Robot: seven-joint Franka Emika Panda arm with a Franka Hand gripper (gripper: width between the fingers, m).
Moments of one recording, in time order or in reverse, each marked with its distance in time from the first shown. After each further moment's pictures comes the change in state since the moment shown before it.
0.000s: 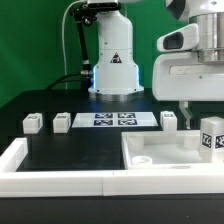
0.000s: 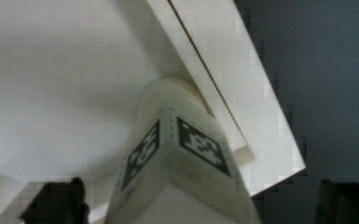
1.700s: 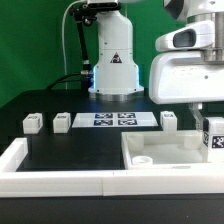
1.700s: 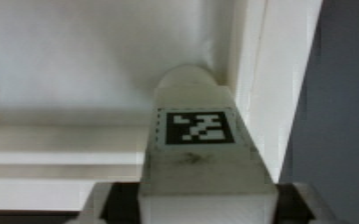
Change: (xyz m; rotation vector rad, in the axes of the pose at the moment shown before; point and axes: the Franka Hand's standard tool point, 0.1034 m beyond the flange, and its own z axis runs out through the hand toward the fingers) arm 0.003 0.006 0.001 -0.009 0.001 -0.407
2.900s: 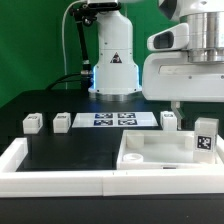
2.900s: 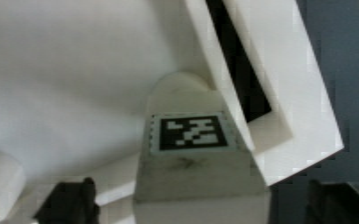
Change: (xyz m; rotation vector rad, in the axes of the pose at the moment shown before) arm 0.000 0.012 0.001 -0.017 0.006 0.481
